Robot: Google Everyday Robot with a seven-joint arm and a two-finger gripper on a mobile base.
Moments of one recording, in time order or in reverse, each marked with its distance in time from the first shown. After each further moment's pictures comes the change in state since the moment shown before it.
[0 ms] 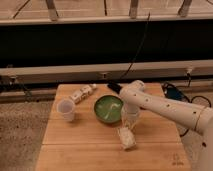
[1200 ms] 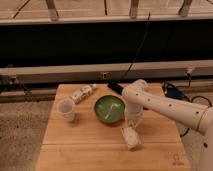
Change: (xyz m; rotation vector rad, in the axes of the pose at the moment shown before) arm 0.011 0.022 -0.002 -0.040 0.018 -0.033
